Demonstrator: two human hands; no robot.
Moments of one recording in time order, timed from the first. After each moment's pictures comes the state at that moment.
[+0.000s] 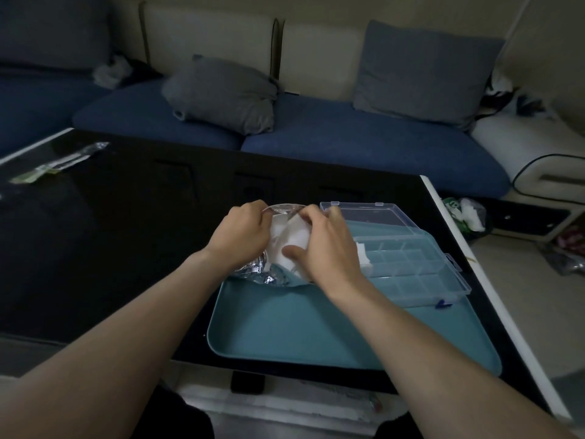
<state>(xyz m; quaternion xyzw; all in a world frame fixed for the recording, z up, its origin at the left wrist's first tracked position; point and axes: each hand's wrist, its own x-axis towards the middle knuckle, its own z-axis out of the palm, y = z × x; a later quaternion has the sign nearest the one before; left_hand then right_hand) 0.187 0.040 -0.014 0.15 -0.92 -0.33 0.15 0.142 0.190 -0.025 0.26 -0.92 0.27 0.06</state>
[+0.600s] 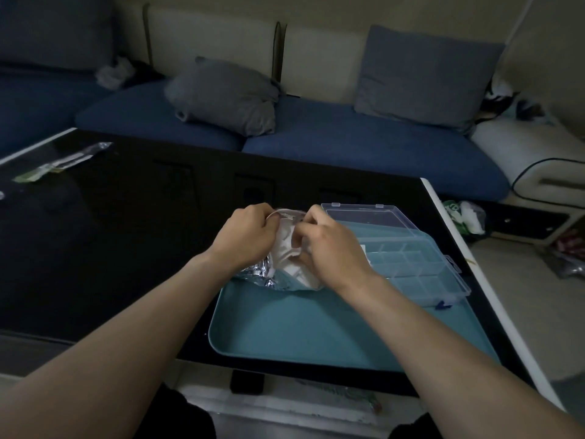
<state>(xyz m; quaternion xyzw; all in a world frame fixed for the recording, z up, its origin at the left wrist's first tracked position) 0.192 0.045 -0.014 0.14 -0.92 -0.35 0.14 0.138 0.202 -0.019 0.42 -0.89 0.17 0.08</state>
